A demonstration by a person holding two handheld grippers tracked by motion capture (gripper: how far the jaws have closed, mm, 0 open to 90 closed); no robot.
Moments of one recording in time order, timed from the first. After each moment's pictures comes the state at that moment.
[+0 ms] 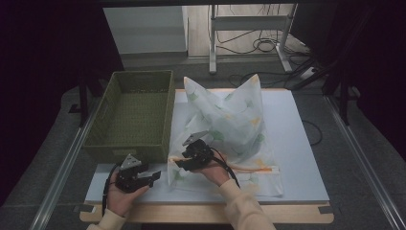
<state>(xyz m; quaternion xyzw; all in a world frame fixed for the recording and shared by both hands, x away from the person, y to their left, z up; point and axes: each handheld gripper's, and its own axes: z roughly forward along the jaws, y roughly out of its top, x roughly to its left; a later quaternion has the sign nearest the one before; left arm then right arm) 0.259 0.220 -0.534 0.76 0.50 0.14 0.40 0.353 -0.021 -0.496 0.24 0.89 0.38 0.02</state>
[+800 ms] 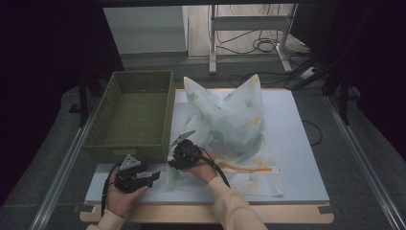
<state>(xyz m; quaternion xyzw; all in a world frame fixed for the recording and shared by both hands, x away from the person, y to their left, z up) 0.258 0.222 -0.534 0.76 0.50 0.14 0.40 0.361 0.014 -0.514 0.24 0.90 0.35 0.02</state>
